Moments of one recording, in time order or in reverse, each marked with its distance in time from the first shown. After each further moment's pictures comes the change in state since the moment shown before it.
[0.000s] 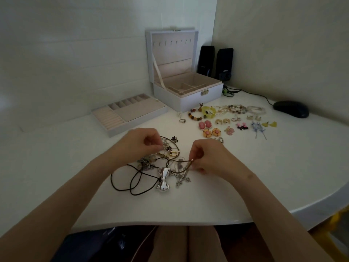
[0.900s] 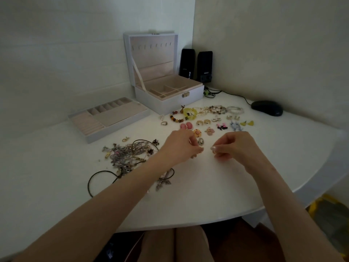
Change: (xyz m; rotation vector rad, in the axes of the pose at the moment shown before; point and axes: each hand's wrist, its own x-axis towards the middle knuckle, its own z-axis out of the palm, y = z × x) left_hand 0.052 0.096 0.084 -0.089 -0.106 -0.054; right_hand -0.015 0.067 -0.059 0.424 0.373 0.211
